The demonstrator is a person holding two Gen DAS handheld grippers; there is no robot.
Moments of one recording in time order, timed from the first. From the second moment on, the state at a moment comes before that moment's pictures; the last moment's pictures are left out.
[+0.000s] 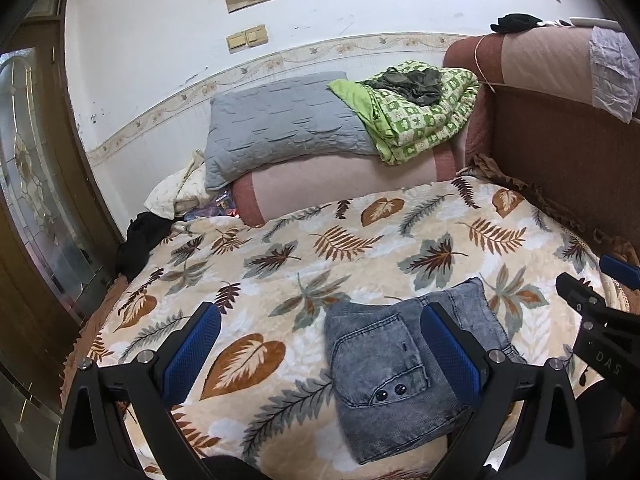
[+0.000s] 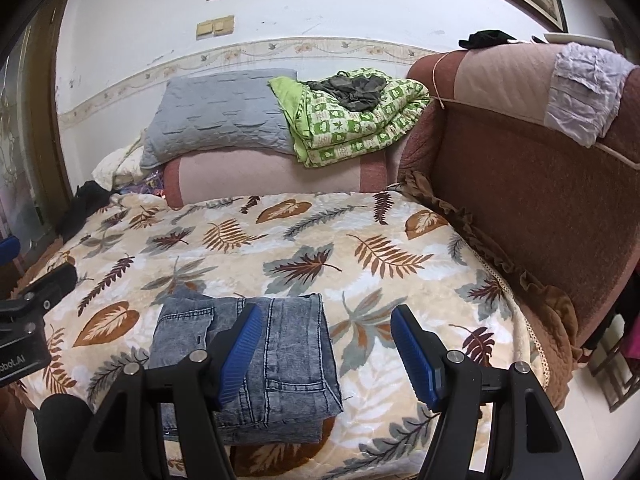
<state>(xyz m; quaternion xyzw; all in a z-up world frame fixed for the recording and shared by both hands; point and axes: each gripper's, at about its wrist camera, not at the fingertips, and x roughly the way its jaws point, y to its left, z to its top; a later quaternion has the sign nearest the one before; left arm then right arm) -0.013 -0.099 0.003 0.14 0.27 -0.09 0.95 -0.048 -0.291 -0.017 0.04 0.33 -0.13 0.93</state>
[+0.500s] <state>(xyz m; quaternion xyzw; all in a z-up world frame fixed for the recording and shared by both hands) 0.000 -0.058 -0.002 0.12 0.26 -0.05 0.96 -0.018 -0.244 -0.003 -0.01 0.34 -0.10 0.94</state>
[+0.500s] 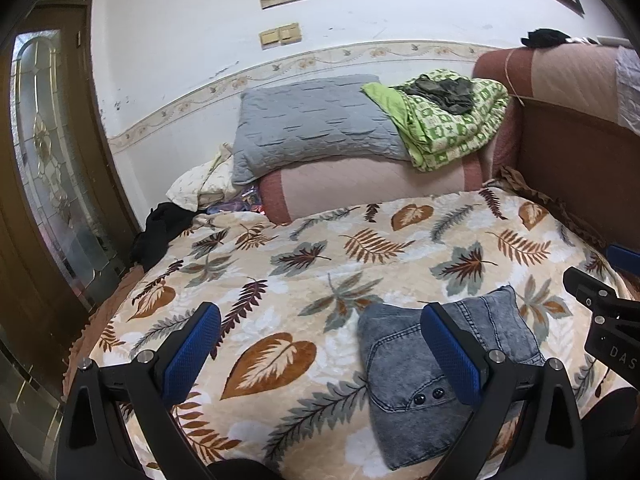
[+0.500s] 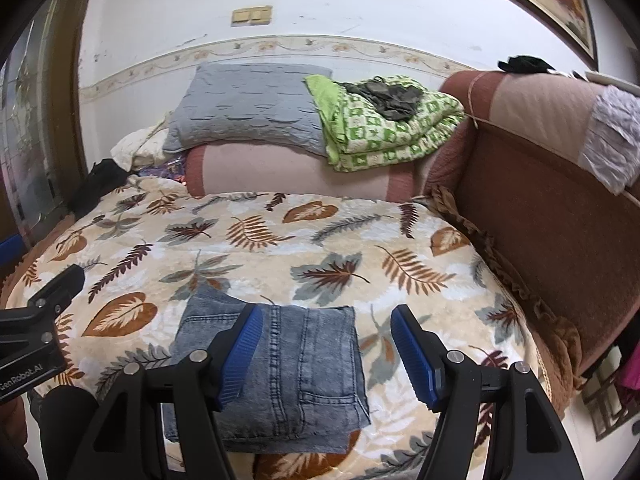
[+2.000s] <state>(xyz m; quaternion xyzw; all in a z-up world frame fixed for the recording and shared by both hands) -0.006 -0.064 0.005 0.12 0.26 -0.06 0.96 -0.026 -0.239 -0.004 -0.01 0.34 -0.10 0.94</state>
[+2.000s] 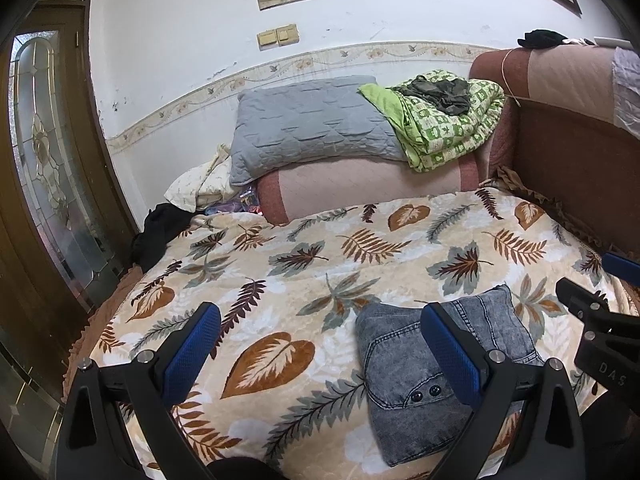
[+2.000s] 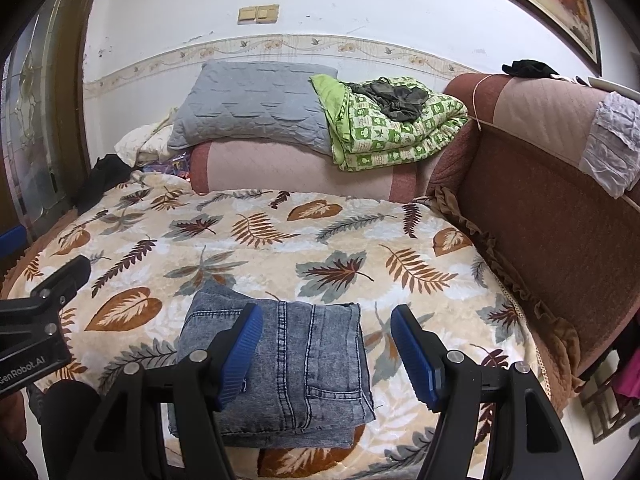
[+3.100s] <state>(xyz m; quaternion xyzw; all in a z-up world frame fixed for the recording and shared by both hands) -0.014 -0.070 0.008 0.11 0.26 -0.07 0.96 -0.035 -0.245 -0.004 0.00 0.33 -0.10 0.94</state>
